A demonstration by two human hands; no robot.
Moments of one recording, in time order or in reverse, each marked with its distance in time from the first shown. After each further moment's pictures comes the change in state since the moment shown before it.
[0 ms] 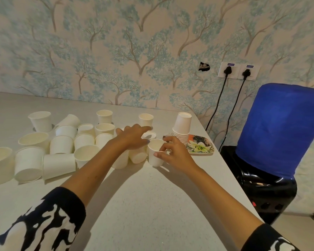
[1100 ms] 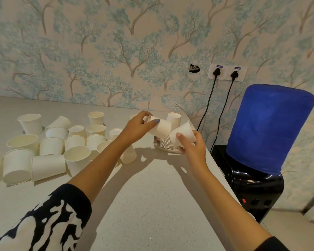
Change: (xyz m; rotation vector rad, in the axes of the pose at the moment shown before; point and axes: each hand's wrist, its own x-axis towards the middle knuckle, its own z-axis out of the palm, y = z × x) left_hand 0.003 0.043 -0.010 -0.870 0.272 0.078; right_hand -0.030 0.011 -0.046 0.714 0.542 0.220
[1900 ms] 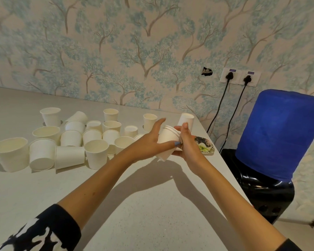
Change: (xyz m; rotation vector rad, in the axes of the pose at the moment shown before) left_hand -0.071 0.002 -0.009 -0.031 -0.250 0.046; right_hand -0.037 -0.038 0.047 -0.051 -0.418 0.142
